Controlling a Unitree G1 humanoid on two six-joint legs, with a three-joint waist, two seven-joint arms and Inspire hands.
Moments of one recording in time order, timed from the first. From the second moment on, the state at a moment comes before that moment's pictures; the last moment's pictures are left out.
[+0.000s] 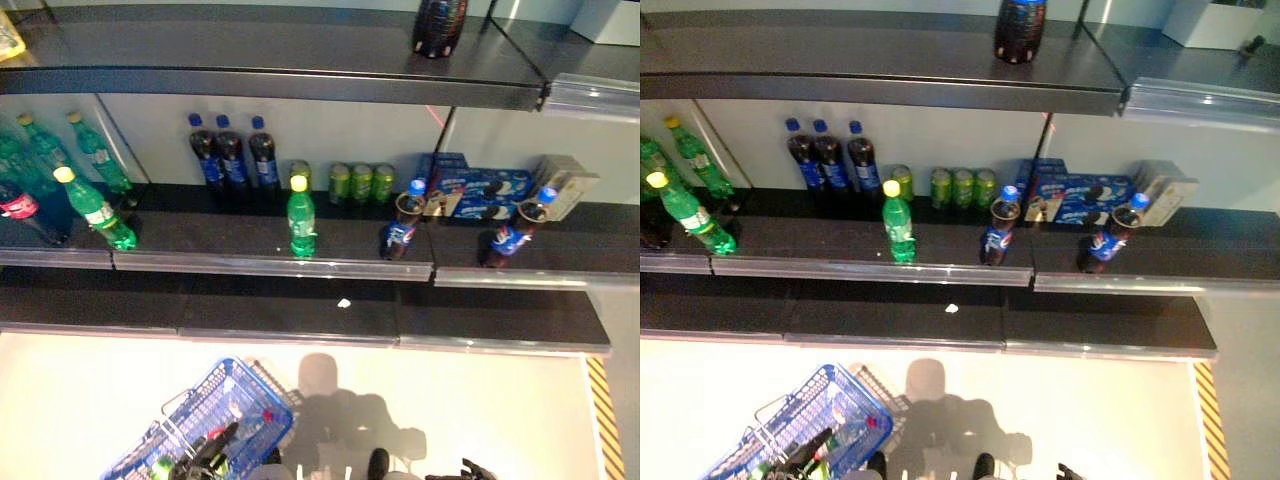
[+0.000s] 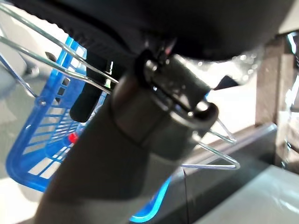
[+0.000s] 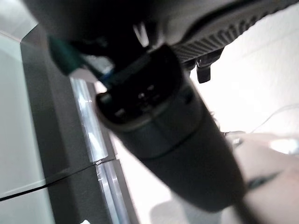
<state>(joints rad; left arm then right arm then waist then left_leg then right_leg) 0.09 0.17 0.05 1.20 -0.97 -0.24 0.12 0.07 -0.24 0.18 1.20 0.35 -0.10 -0.14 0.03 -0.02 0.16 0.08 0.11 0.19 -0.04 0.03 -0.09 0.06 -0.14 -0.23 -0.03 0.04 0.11</state>
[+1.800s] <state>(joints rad) 0.21 0.23 -0.05 1.01 -0.84 -0.17 0.14 0.04 -0.58 0.09 -0.06 0.25 -0.18 -0.44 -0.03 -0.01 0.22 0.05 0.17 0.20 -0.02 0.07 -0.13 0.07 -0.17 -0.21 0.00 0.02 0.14</state>
